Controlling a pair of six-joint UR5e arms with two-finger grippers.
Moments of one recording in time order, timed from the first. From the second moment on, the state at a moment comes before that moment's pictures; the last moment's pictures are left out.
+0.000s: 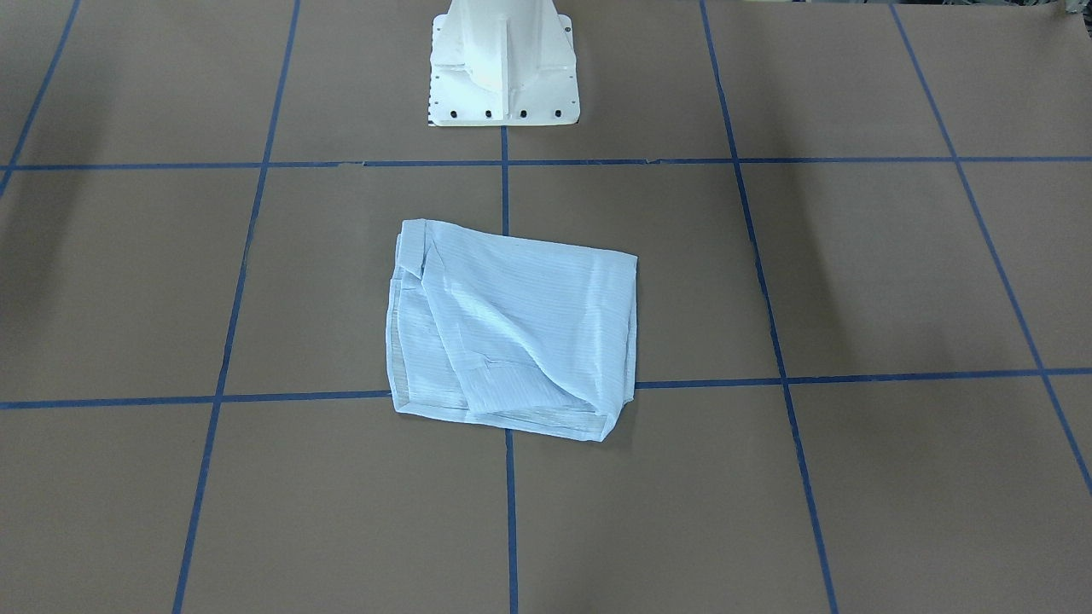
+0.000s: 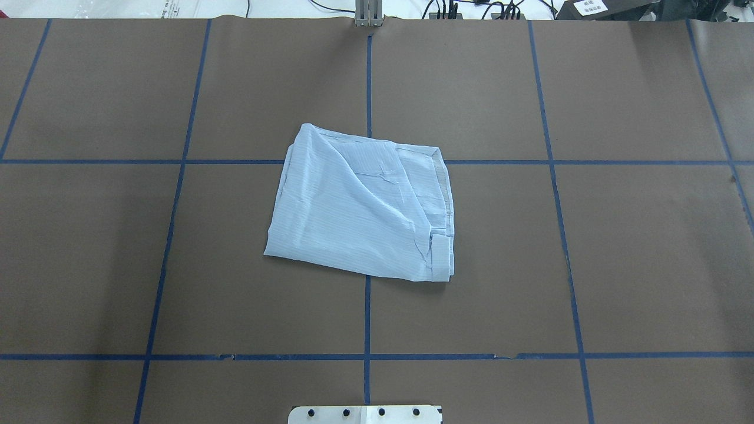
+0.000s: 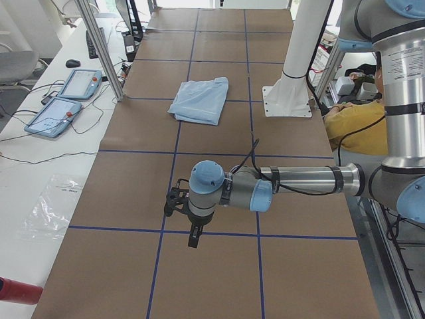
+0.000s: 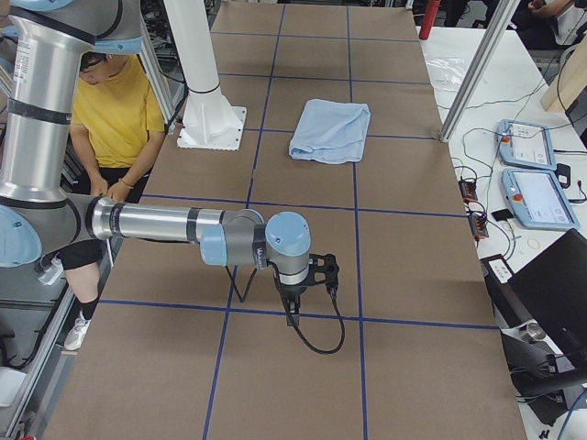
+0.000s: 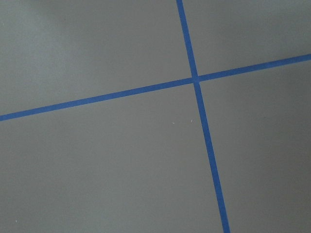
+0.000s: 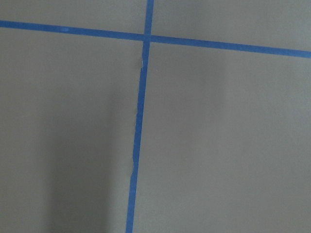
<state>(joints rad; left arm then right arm) -1.59 -1.38 -1.73 -1.78 -2.29 0.08 1.56 -1.83 1.79 -1.47 2.29 -0.03</state>
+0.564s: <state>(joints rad) -1.59 -1.38 -1.72 -1.79 -2.29 0.09 1.56 -1.82 1.78 -1.46 2.29 -0.03</state>
